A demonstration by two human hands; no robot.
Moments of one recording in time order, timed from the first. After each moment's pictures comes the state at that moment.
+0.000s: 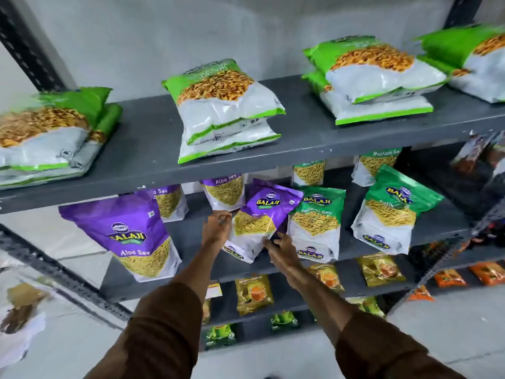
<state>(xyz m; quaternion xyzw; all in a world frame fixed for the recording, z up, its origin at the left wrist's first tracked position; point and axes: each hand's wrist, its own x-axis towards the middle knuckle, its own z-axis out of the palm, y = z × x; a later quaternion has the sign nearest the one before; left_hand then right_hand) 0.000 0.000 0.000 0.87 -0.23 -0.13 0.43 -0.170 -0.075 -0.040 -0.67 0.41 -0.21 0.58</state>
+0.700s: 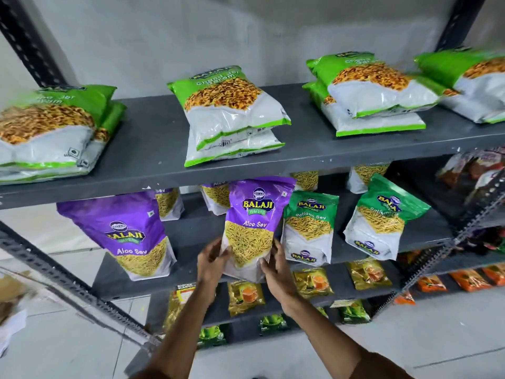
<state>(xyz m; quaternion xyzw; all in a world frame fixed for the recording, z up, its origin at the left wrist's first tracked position) -0.036 0.055 -0.040 0.70 -0.15 -0.25 0.65 -0.189 -0.033 -0.043 -0.64 0.35 -0.25 0.63</state>
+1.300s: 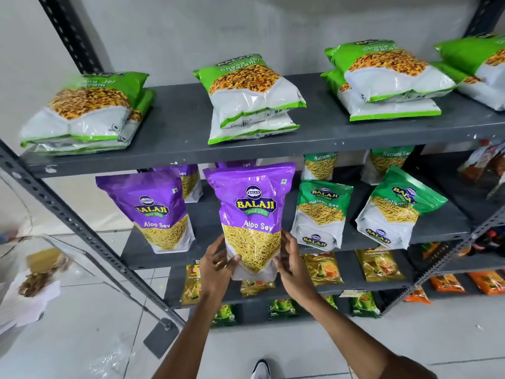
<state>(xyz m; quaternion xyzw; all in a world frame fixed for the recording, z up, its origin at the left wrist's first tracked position) -0.090 0.134 -0.034 0.69 -0.16 -0.20 0.68 -0.242 -0.002 -0.027 -0.74 0.28 -0.25 0.56</state>
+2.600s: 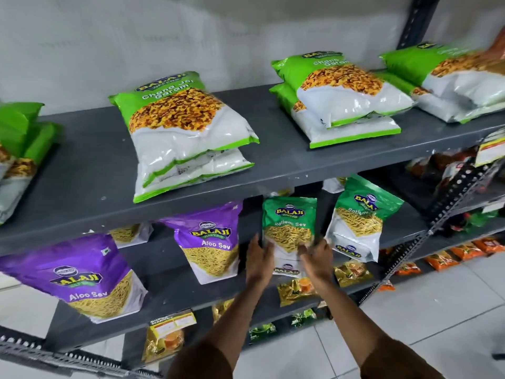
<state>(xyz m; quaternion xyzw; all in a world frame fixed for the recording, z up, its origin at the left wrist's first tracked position) -0.112 -0.084 -0.043 0.78 -0.32 -0.29 0.46 -0.234 -0.159 -0.038 -0.63 0.59 -0.27 0.43</state>
